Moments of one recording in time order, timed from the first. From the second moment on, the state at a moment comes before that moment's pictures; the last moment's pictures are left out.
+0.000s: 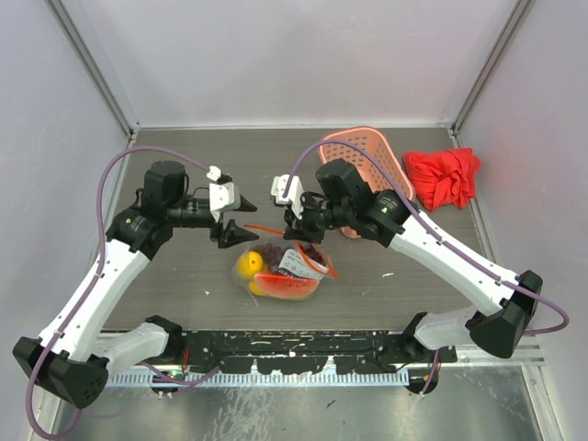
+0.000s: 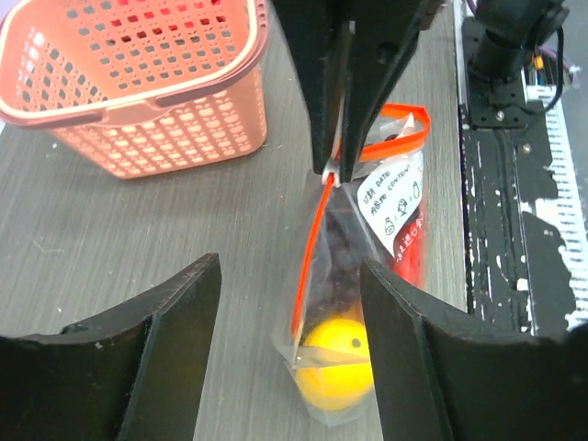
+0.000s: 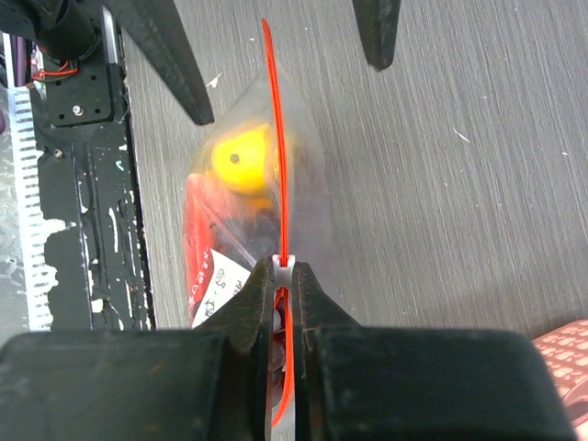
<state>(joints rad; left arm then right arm) -0.40 1.03 1.12 -0.56 0.95 0.53 0.84 1.32 1.37 -0.68 -0.44 -0.36</state>
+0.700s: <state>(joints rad) -0.55 1.18 1.21 -0.76 0.81 0.72 0.84 1.32 1.37 -0.68 -0.46 -0.36</state>
